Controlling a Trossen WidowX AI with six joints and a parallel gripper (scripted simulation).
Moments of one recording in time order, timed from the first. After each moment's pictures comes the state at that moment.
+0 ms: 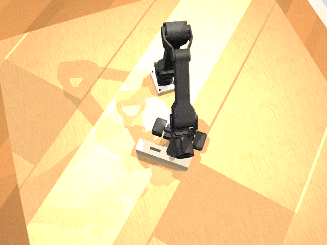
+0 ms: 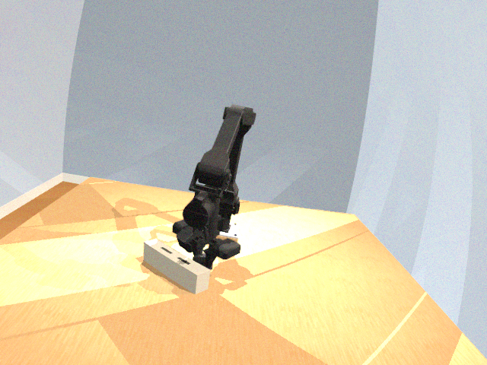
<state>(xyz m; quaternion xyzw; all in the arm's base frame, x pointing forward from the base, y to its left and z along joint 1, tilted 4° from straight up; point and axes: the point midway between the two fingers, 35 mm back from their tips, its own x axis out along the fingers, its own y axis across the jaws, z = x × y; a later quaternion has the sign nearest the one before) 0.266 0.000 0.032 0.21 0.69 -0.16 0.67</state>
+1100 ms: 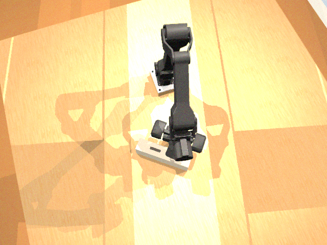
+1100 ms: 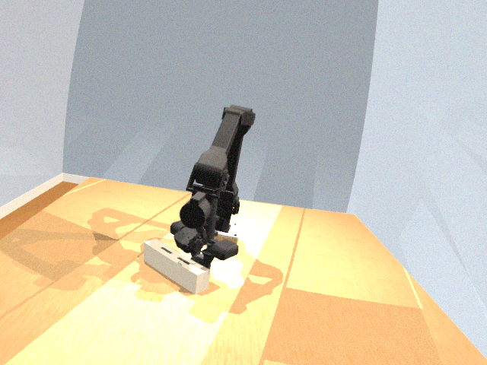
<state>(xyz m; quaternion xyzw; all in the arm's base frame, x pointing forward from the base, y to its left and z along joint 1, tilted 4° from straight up) 0.274 -0.004 0.033 0.21 0.69 -0.16 0.67</state>
